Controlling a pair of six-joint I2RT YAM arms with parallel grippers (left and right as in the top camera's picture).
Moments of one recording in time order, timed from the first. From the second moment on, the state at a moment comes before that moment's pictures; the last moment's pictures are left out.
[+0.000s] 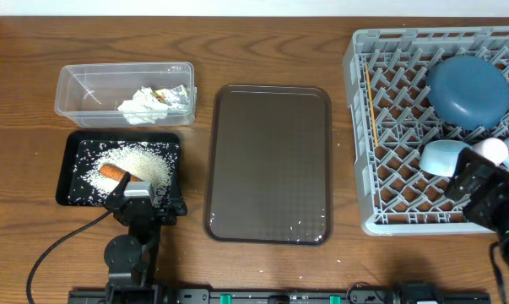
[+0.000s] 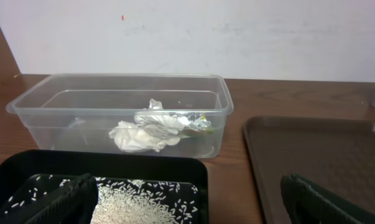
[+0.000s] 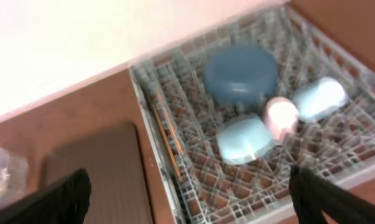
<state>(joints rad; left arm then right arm) 0.01 0.01 0.03 -0.13 0.01 -0.04 0.06 0.81 1.52 -1.25 0.21 0.42</state>
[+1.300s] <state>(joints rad) 0.01 0.01 0.03 -0.13 0.01 -0.03 0.06 0.01 0.01 -0.02 -0.05 0.42</state>
